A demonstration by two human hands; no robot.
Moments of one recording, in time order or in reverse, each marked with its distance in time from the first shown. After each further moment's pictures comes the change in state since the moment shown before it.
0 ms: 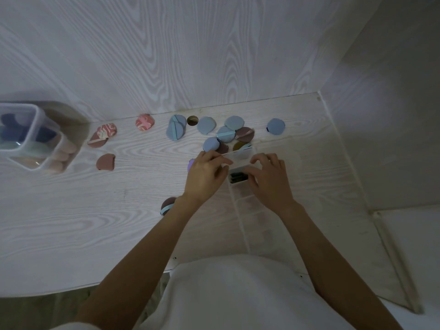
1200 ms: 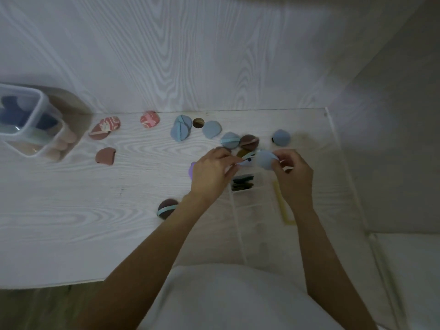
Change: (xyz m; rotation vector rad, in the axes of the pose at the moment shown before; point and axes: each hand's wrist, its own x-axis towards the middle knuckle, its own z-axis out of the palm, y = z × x) left_hand 0.017 0.020 -0.009 0.063 0.069 -0.004; right_hand 0.022 0.004 -0.045 0.634 0.250 0.408
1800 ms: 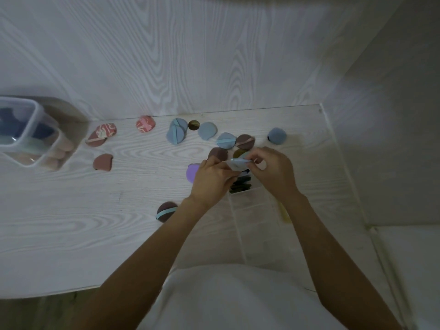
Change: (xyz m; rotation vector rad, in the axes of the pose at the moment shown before) left_hand -0.009 -0.010 0.020 0.132 -0.148 0.125; right_hand 0.016 0.006 0.018 -0.281 -0.222 -0.357
